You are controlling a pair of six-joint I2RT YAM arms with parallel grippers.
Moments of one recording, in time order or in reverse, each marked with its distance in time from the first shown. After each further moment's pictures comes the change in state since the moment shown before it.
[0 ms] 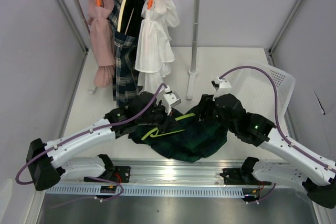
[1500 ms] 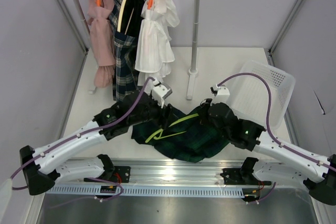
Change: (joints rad) left arm -0.024 -0.071 0.065 -0.058 -0.219 -0.063; right arm 0.061 0.018 -0.170 0.175 0.227 0.038
